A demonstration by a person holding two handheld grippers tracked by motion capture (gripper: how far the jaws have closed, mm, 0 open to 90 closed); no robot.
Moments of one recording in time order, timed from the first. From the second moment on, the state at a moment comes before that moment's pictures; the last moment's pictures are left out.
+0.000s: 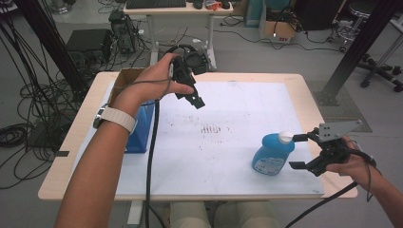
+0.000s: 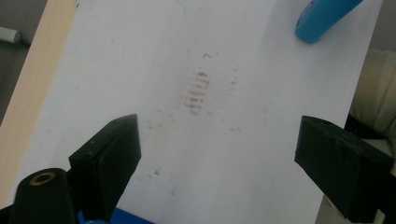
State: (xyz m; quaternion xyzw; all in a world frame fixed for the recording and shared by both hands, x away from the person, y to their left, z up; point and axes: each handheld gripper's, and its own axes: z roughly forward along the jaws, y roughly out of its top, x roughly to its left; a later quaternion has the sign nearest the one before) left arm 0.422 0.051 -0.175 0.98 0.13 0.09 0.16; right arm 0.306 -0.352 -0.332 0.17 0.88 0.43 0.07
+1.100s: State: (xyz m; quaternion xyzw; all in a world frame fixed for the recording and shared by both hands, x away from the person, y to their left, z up) left arm 0.422 0.052 -0.174 0.98 0.13 0.09 0.16; right arm 0.306 -0.352 -0.332 0.17 0.88 0.43 0.06
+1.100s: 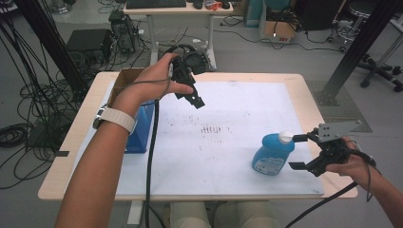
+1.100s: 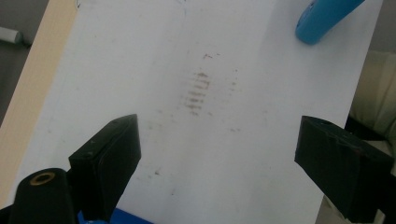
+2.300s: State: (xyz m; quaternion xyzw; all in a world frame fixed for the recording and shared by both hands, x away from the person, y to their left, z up) left arm 0.422 0.054 -0.174 0.97 0.13 0.09 0.16; right arm 0.306 -0.353 -0.333 0.18 0.88 0.43 0.06
